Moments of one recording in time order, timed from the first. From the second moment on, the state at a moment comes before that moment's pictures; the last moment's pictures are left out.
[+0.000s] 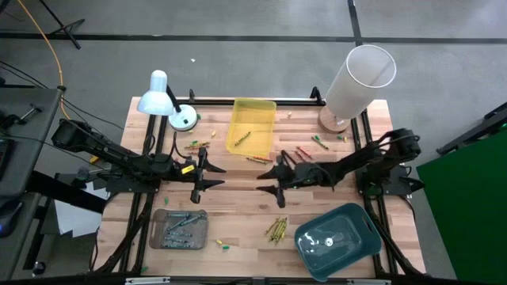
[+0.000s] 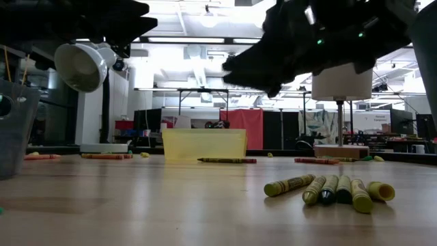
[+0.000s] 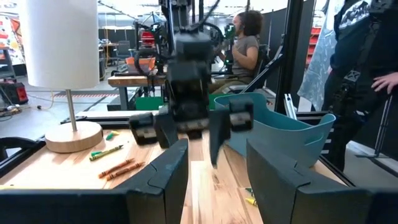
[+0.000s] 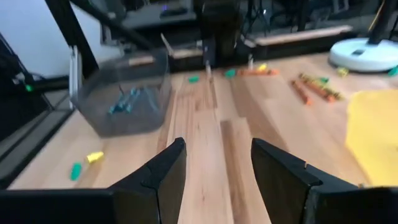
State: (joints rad) left arm -0.25 1.04 0.23 0.87 -0.19 0.00; right arm 0.16 1.69 0.64 0.82 0.11 0.18
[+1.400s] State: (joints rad) left arm -0.25 1.04 0.23 0.86 -0.19 0.00; right arm 0.05 1.93 1.00 0.03 0.45 0.31
